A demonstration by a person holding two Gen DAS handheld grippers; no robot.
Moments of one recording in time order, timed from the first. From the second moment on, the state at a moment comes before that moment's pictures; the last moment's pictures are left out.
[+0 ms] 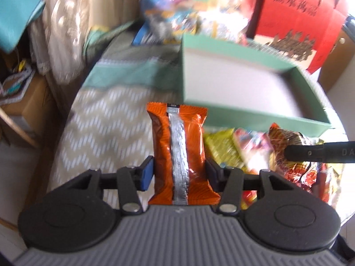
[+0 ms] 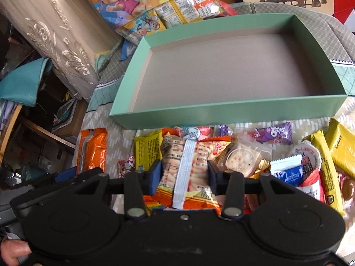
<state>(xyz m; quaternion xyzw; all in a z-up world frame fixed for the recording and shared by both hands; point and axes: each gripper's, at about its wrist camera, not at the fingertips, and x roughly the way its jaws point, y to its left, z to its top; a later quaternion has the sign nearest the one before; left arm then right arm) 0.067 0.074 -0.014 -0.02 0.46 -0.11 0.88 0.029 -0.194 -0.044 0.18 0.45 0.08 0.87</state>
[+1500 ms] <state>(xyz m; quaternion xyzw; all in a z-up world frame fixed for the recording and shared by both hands) 0.267 -0.036 -0.014 0.05 0.44 -0.10 0.89 0.226 -0.249 -0.023 0.17 0.39 0.04 0.91</state>
